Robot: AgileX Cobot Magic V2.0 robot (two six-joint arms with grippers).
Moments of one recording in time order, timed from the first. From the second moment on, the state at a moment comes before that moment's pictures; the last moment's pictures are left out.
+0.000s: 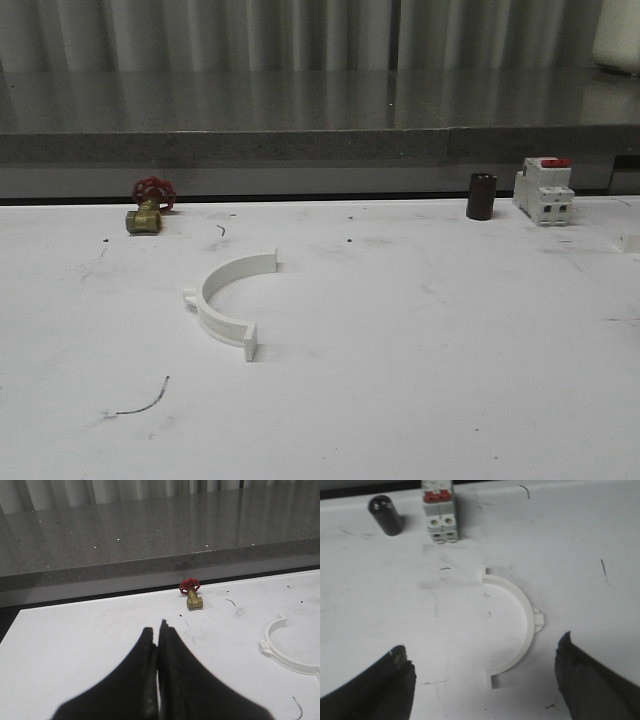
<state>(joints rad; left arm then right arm) -0.23 0.08 -0.42 0.26 0.61 -0.15 -0.15 1.36 -1.05 0.03 0.62 0.05</state>
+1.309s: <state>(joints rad) -0.23 0.08 -0.42 0.26 0.61 -0.15 -0.25 2.05 -1.46 0.03 0.87 0.00</state>
